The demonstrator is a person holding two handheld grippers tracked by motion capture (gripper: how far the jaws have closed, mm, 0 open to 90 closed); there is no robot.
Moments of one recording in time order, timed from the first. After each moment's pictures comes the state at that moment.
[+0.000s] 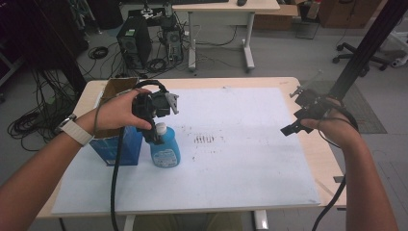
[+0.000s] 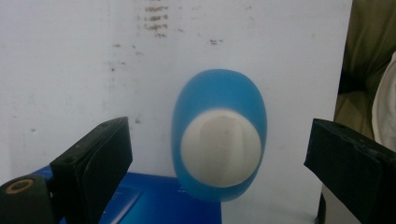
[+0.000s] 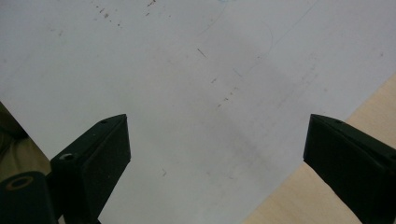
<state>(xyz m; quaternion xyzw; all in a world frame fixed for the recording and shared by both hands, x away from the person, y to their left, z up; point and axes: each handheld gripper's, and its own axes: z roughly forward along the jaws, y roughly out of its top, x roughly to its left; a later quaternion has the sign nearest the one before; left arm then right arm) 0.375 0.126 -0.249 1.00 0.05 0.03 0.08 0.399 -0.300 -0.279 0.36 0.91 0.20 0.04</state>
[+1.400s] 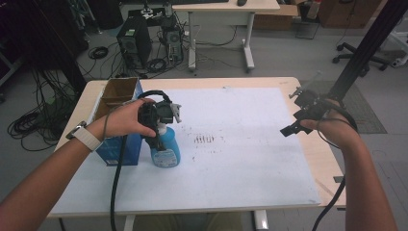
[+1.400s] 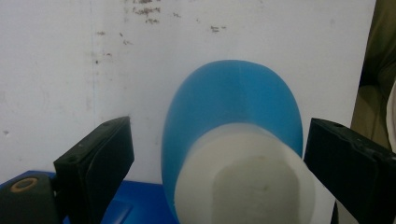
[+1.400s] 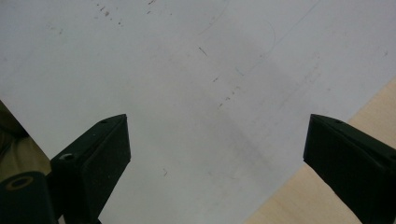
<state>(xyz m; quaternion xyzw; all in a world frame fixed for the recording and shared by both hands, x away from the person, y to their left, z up) 0.382 0.124 -0.282 1.00 0.05 0.02 0.07 0.399 -0.300 -0.281 0.36 0.91 0.20 0.04</state>
